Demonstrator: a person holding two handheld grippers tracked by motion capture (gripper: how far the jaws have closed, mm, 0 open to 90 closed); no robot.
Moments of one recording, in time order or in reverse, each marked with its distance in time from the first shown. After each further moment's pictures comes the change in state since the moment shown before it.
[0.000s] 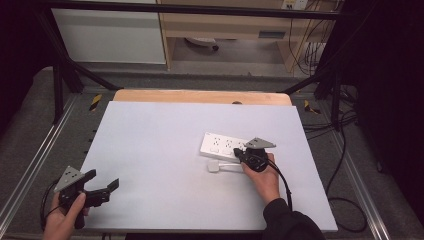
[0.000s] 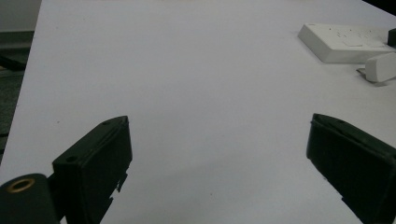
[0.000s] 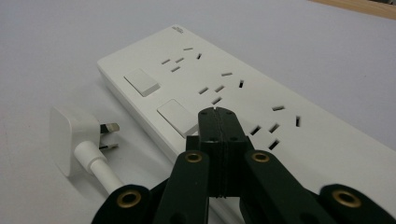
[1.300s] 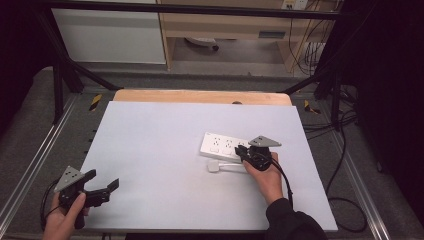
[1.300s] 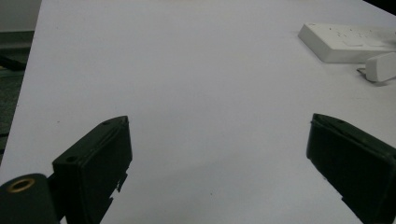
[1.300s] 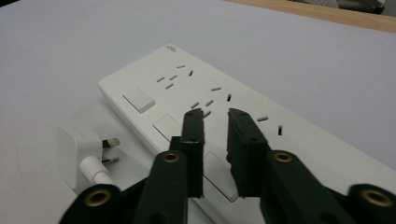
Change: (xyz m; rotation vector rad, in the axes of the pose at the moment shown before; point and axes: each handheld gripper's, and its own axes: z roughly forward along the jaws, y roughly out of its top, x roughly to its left) left arm 0.000 0.000 0.000 0.000 0.001 0.000; right arm -0.005 0.006 -0.010 -0.040 -0.007 0.042
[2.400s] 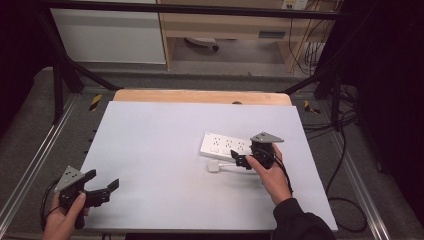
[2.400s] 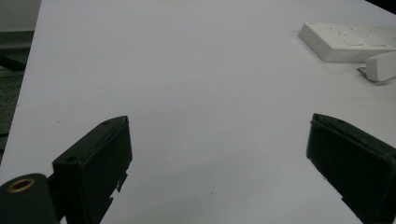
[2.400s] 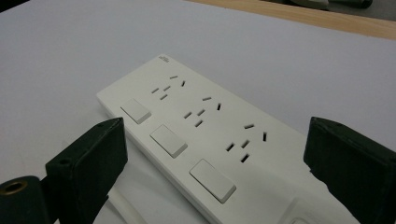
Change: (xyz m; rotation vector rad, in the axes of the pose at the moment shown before) left arm 0.000 0.000 0.000 0.003 0.001 0.004; right arm 0.000 0.015 -0.011 0.021 -0.031 0.026
